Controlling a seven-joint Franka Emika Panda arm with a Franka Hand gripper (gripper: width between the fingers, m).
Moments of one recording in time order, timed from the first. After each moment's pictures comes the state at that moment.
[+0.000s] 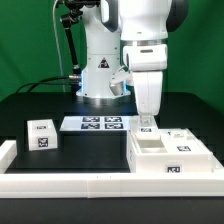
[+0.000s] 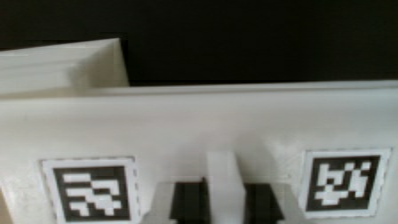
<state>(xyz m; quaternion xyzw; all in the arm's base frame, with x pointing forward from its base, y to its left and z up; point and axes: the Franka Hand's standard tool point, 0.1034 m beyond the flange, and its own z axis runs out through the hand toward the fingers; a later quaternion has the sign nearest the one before) 0.482 0.060 0.056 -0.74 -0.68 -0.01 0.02</state>
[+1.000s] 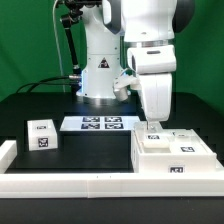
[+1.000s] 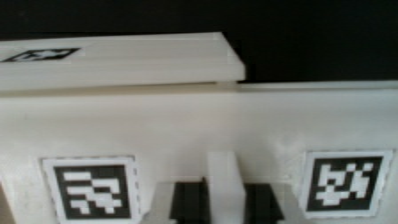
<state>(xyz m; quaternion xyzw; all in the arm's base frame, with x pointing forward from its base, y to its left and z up) 0.534 0.065 0.056 -0.73 -0.69 -0.03 0.02</state>
